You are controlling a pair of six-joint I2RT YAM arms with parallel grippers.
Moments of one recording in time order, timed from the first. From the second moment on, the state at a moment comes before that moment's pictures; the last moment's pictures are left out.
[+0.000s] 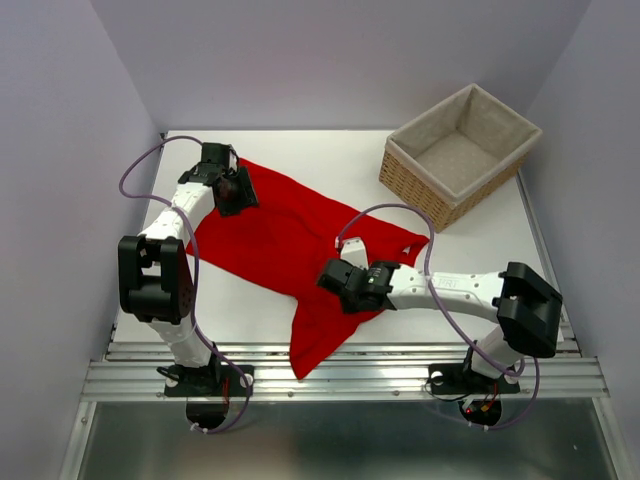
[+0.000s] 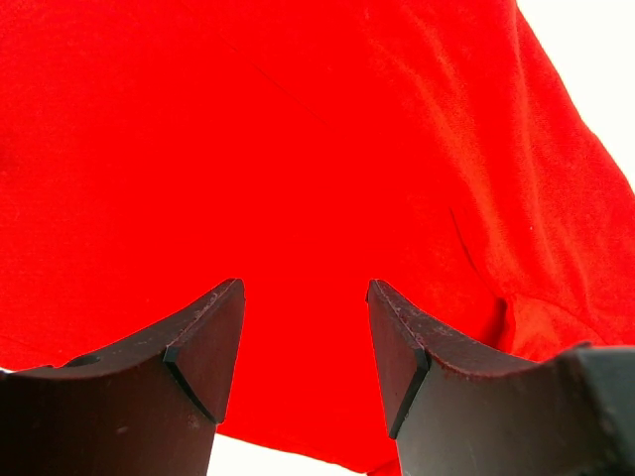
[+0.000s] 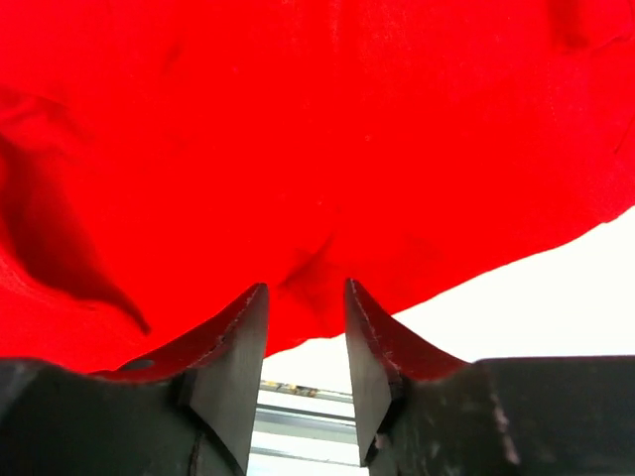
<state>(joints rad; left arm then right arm) -0.11 1.70 1.31 -0.55 0.10 -0.41 1.15 1.58 1.07 -0.71 0.47 0.84</state>
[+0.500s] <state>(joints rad) -0.11 1.70 1.31 -0.55 0.10 -0.41 1.15 1.76 1.39 -0.65 0.49 0.78</state>
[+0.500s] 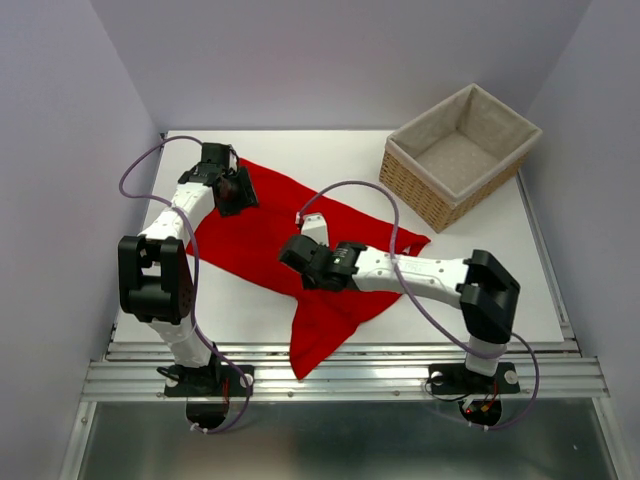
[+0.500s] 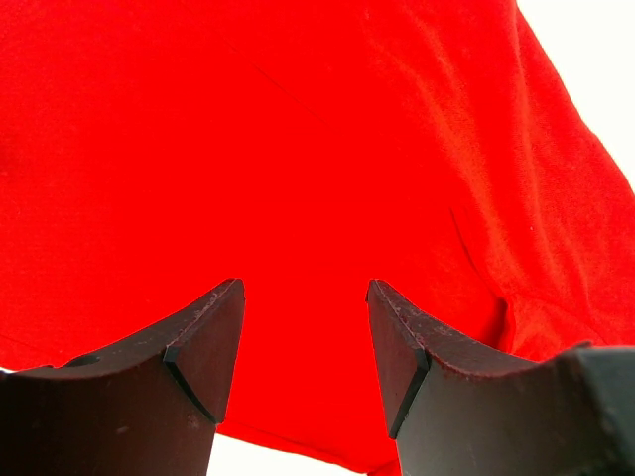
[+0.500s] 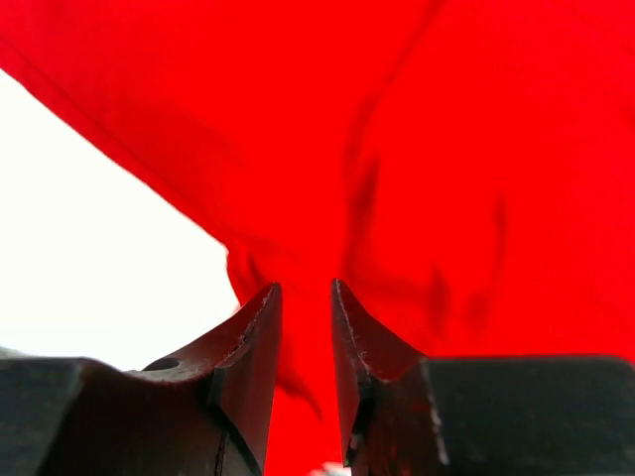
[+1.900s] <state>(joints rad) -0.11 1.67 1.29 -0.55 0.08 -0.40 1.06 2.01 1.45 -0.60 0.52 0.76</state>
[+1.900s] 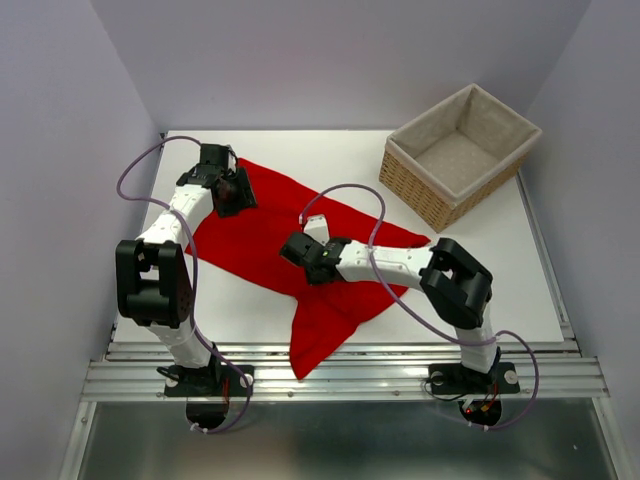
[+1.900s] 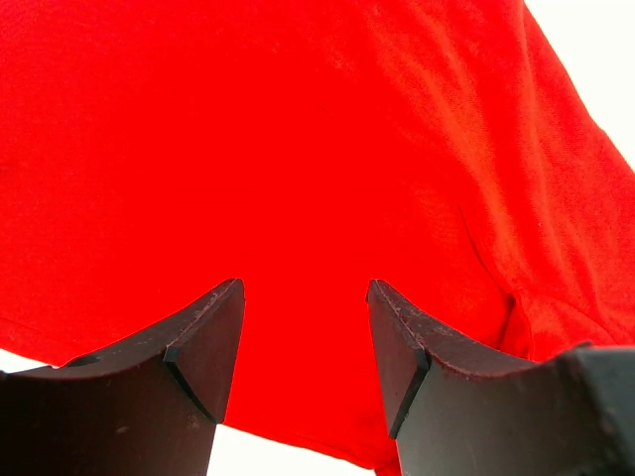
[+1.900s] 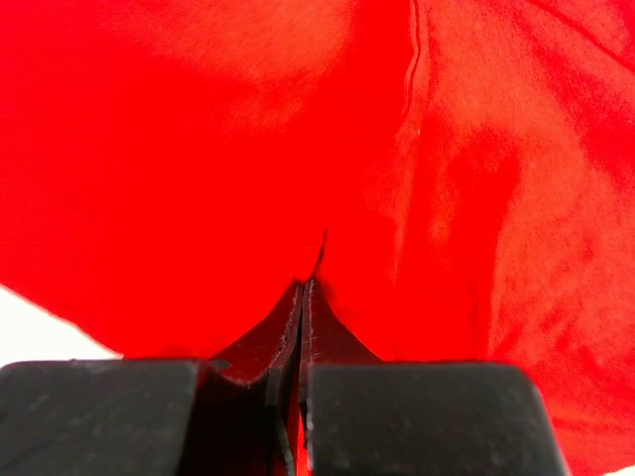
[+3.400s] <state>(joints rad) -0.11 1.86 1.27 -0.45 0.09 -0.49 0.67 1.73 1.05 -0.46 0.36 0.77</state>
